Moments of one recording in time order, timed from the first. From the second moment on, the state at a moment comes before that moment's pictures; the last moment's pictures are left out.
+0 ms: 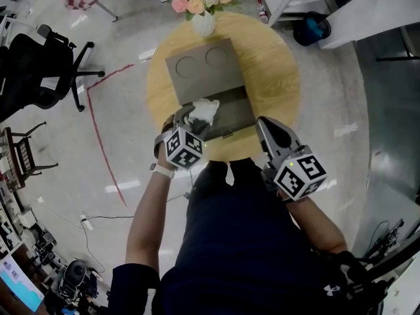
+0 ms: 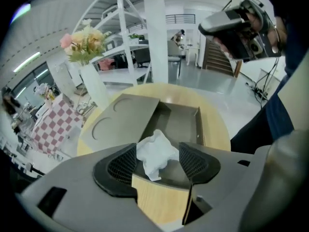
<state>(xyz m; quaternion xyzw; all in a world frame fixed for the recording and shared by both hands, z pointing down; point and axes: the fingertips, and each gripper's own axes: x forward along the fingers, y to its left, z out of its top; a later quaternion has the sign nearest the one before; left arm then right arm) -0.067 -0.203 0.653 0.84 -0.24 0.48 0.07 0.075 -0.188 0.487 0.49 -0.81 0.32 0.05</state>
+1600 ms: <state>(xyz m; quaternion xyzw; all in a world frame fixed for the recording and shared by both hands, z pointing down) -0.071 -0.171 0.282 0.88 -0.48 -0.01 0.02 0.047 -0.186 0.318 0.44 -0.88 0.16 -0.05</state>
